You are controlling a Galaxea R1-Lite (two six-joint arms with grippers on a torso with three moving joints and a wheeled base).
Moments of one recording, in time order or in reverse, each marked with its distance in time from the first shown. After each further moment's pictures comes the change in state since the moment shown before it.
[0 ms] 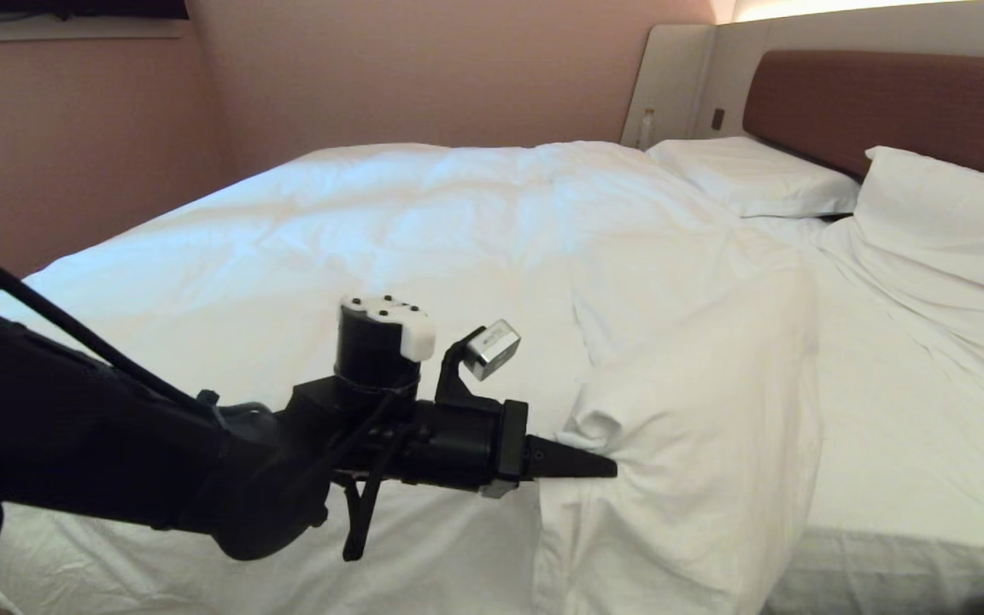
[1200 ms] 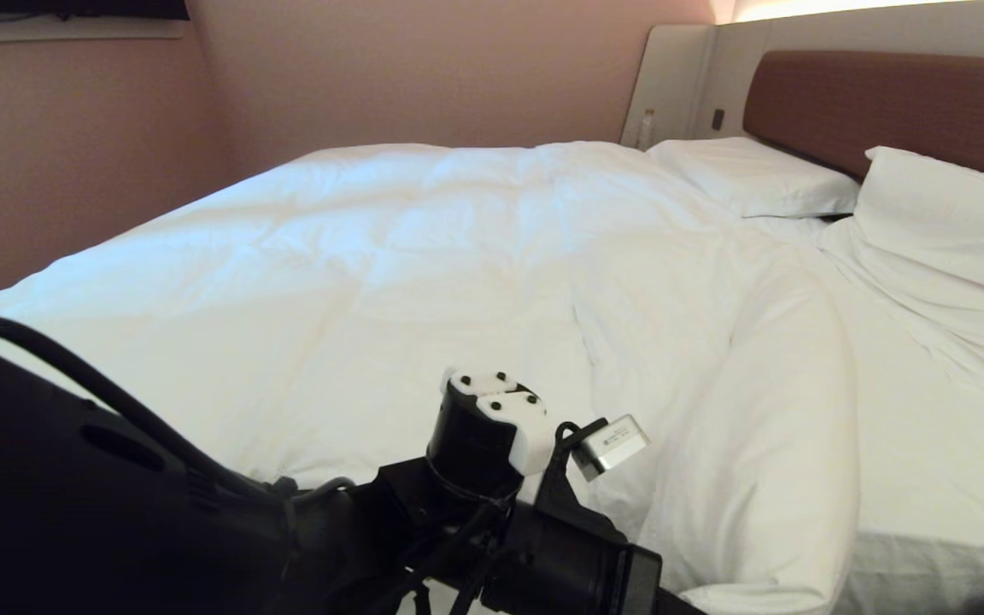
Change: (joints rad) left arm -0.259 0.033 0.023 -0.002 0.017 0.010; right arm 0.000 0.000 0.000 0.000 0.000 0.000
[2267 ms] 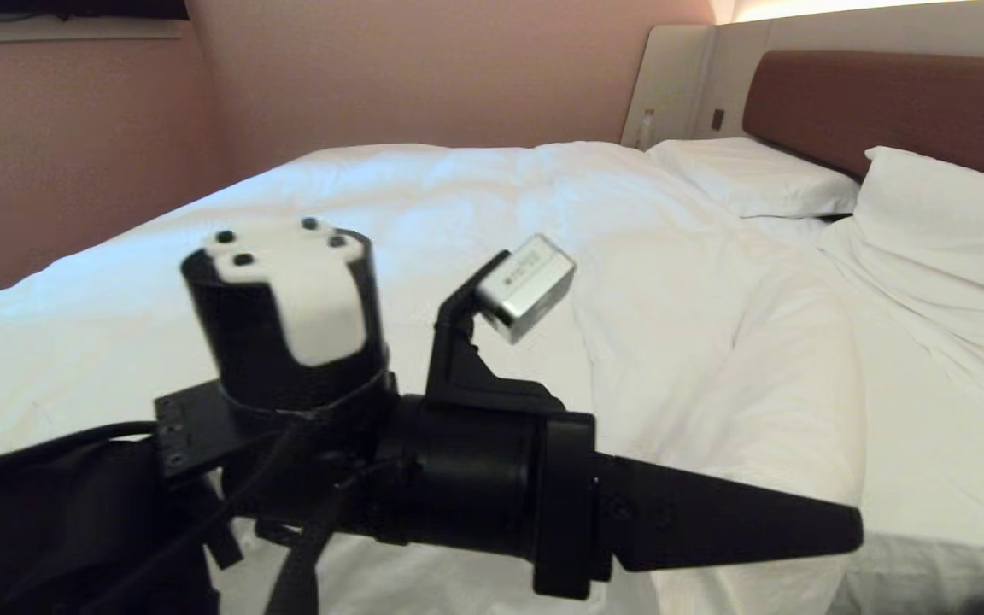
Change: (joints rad) left arm 0.031 -0.307 0.007 -0.045 0.134 -0.004; right arm 0.000 0.000 0.000 0.000 0.000 0.000
